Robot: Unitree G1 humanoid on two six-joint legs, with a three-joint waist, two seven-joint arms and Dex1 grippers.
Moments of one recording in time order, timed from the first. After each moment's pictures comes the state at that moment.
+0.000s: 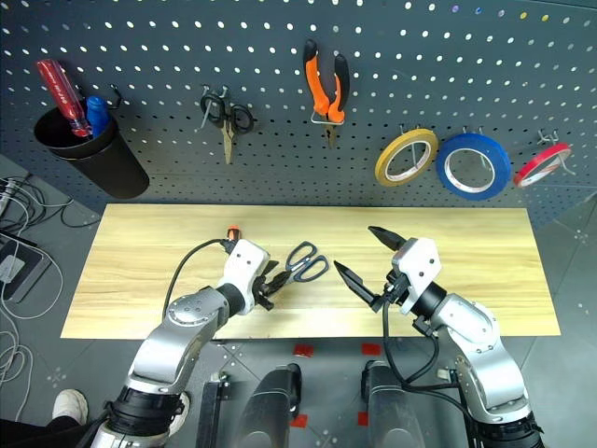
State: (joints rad) left arm -0.25 0.37 -0.11 -0.16 -0.08 0.64 -0.47; right arm -0.09 -0.37 0.08 -0.49 0.30 0.23 0.58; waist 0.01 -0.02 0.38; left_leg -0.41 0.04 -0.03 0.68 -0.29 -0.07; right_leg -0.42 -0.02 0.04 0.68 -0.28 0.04
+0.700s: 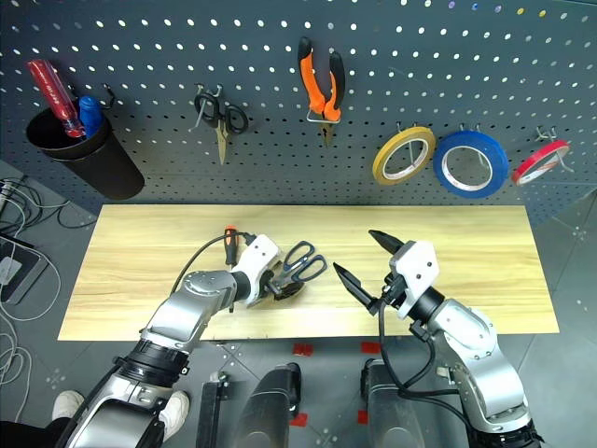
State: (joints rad) left arm -0.47 0.44 -0.24 0.13 -0.04 0.63 -0.67; right arm -0.06 -0.36 0.10 -0.54 0.30 0.29 0.51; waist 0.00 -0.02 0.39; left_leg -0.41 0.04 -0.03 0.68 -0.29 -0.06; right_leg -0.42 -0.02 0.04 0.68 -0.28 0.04
